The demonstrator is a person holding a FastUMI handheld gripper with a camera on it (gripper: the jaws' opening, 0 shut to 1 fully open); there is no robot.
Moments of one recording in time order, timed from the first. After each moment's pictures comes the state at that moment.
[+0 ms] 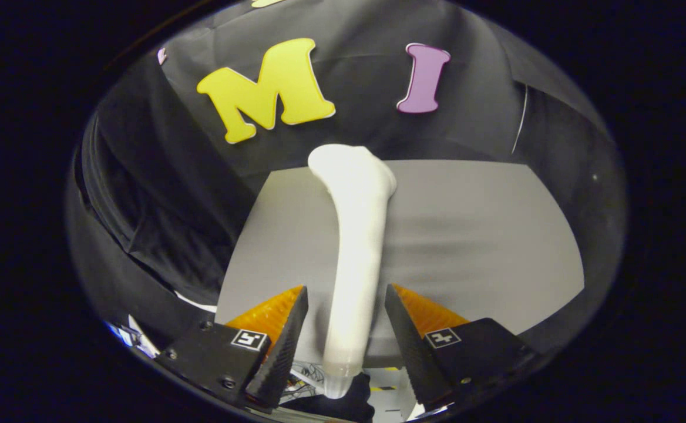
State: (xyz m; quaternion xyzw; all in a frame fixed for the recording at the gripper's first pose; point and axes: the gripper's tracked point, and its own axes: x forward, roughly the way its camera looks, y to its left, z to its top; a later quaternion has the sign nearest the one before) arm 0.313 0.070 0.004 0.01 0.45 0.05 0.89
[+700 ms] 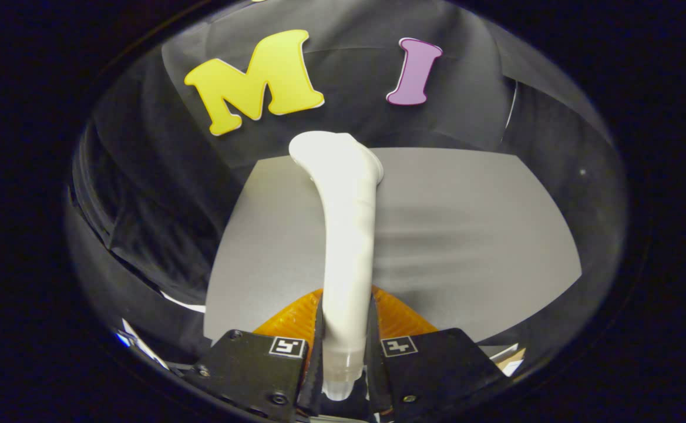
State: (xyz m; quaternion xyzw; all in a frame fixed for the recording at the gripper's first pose) arm 0.307 0.073 0.000 0.03 0.43 -0.02 0.90
